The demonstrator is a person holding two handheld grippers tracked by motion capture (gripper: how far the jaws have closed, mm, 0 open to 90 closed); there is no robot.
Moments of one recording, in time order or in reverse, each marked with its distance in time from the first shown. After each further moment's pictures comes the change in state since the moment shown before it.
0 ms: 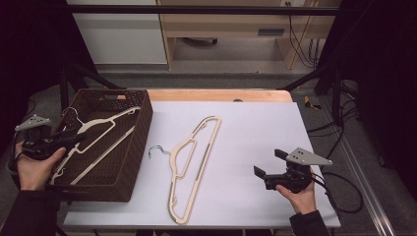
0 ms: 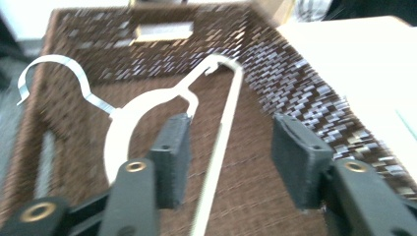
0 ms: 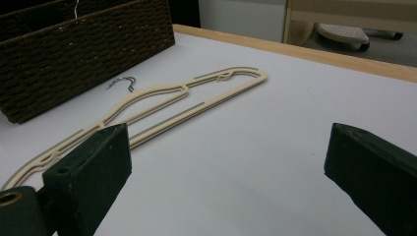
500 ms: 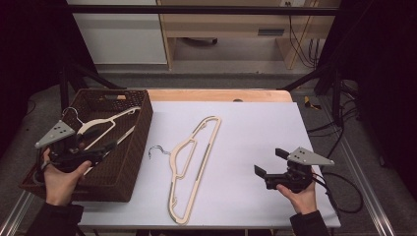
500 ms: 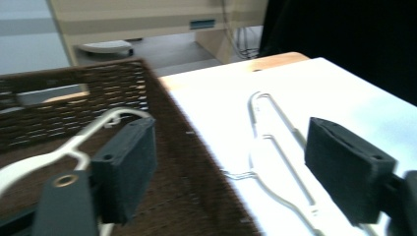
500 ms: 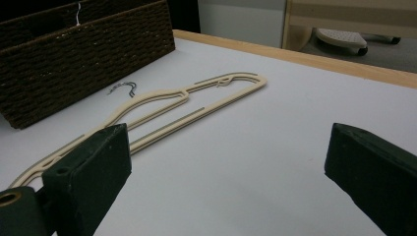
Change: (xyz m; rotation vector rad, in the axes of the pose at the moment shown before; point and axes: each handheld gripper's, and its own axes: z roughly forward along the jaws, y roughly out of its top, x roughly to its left) left arm -0.096 0.001 -0.002 -0.165 -0.190 0.103; right arm 0.001 0.003 -0.003 -0.015 -0.003 -0.001
